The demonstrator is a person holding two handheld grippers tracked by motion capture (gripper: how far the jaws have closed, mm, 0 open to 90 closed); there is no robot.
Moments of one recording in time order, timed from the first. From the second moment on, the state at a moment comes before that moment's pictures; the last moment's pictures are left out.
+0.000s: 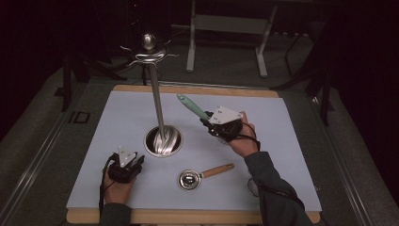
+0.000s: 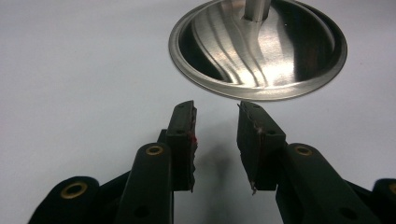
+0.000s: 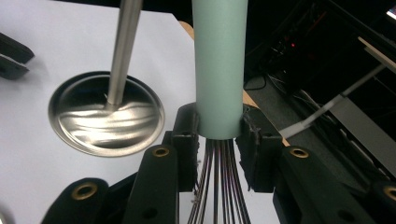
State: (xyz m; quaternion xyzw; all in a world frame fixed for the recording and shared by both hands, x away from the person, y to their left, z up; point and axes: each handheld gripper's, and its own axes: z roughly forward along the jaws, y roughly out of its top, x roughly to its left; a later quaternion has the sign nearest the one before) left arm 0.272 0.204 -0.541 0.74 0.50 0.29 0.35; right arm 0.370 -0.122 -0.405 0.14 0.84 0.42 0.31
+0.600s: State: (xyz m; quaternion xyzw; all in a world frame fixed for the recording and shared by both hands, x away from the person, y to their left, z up) left arm 0.272 0.204 -0.541 0.74 0.50 0.29 0.35; right arm 0.357 -0.121 -0.384 0.12 0.82 0.44 0.33
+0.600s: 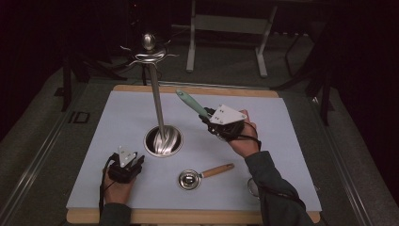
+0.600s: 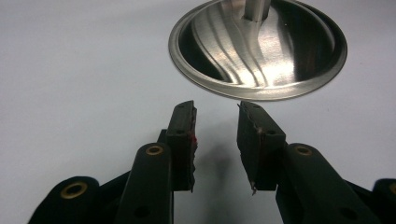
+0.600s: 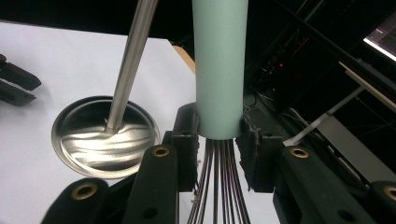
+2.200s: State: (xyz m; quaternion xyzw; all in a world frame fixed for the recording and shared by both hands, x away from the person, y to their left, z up) left arm 0.272 0.205 -0.541 0.74 0.50 0.29 0.35; right arm 0.341 -0.094 -0.320 0.09 0.79 0.49 0.36
